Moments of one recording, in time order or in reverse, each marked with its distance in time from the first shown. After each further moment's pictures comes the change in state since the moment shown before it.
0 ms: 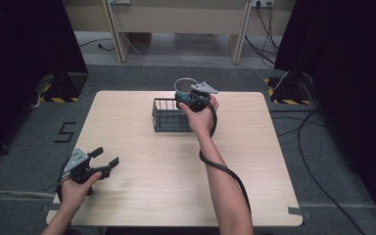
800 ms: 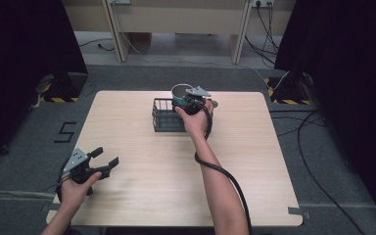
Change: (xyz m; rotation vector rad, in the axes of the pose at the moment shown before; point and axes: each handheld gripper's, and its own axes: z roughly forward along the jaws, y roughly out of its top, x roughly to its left) left arm 0.000 0.000 0.000 -0.002 -0.001 -0.002; right arm 0.007 -0.019 0.019 0.072 -0.019 0.001
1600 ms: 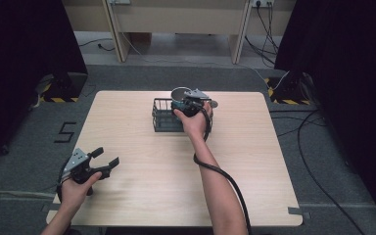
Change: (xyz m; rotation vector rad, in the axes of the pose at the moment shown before) left arm 0.000 0.000 0.001 0.004 -0.004 0.000; right arm 0.002 -0.009 0.005 0.050 -0.001 0.000
